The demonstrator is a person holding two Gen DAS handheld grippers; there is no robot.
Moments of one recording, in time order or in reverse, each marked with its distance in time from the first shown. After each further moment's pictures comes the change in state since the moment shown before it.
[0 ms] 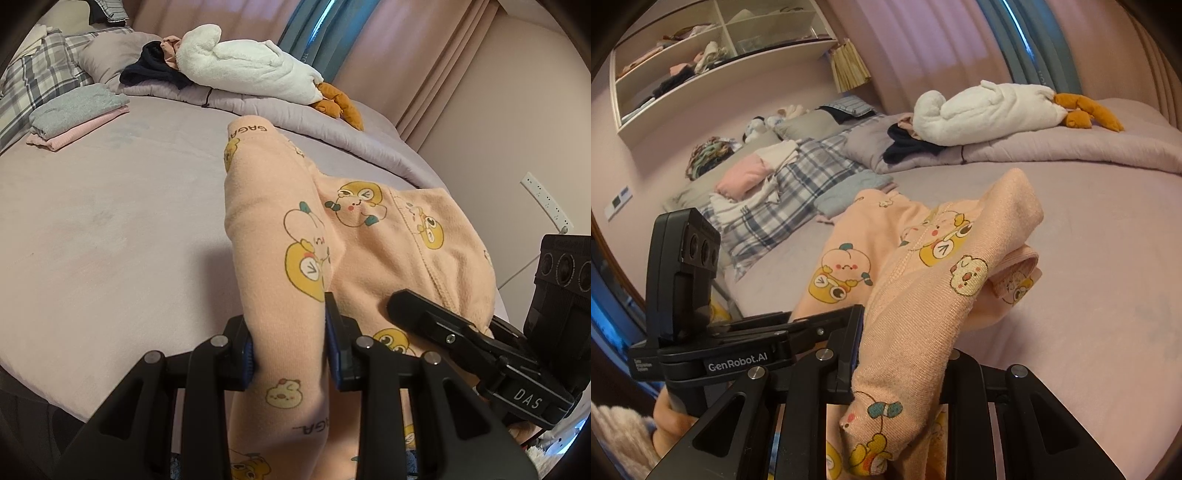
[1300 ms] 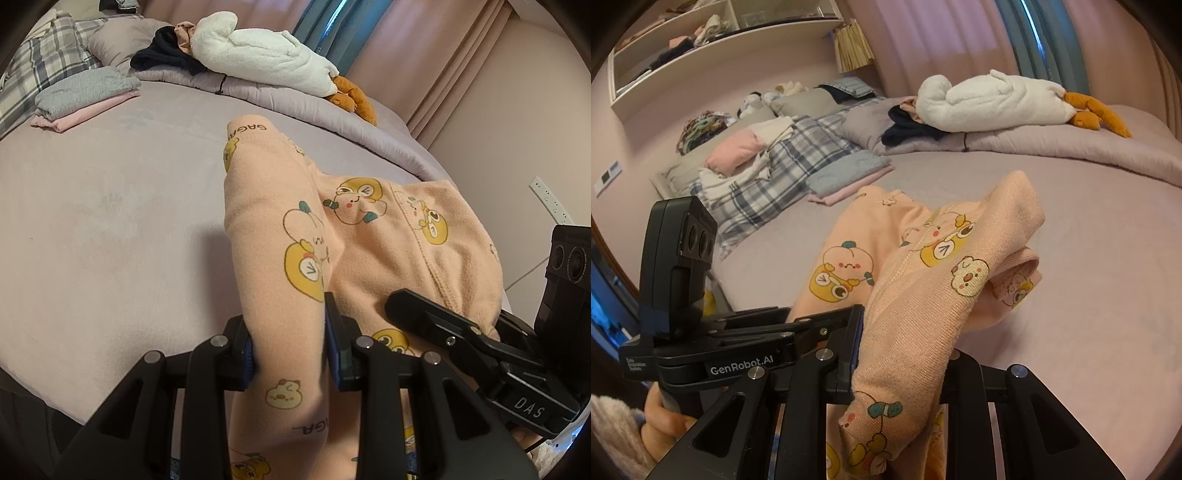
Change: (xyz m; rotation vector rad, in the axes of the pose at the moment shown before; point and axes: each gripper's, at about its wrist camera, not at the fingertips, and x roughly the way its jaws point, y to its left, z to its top) left arm 0.012 0.014 -0.014 -0.045 0.022 0.018; right arm 0.029 0.016 -0.005 -0.045 0.067 -0.051
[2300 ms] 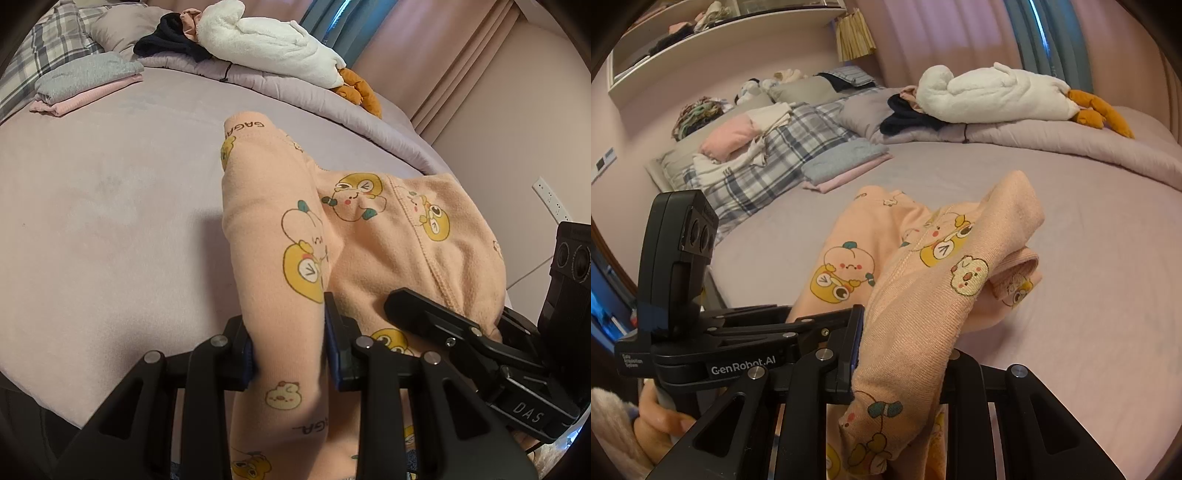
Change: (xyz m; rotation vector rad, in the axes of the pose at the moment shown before) left arm 0.015 0.007 -0.005 -0.029 0.025 -0.003; right arm 0.014 0.006 -0.003 -0.028 0.034 -0.027
